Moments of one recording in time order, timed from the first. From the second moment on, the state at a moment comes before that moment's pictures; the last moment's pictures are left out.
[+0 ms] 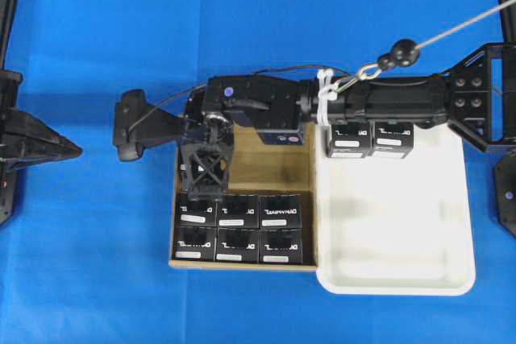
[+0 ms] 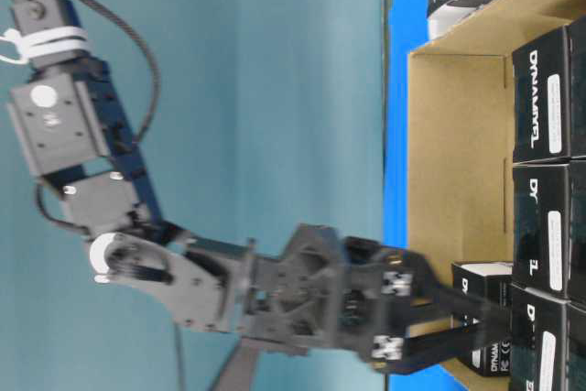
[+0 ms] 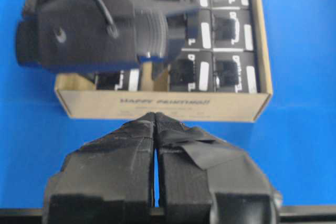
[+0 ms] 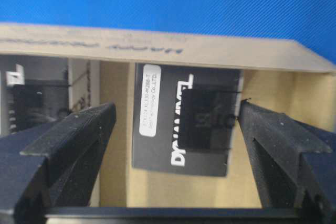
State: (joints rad) left arm 0.01 -1.04 1.04 0.01 0.46 -0.02; right arm -0.10 0.63 -0.32 0.13 1.01 -0.21
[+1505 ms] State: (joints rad) left arm 0.01 -1.07 1.04 0.02 0.46 -0.02; right arm -0.09 -0.06 0.23 0.16 1.19 -0.04
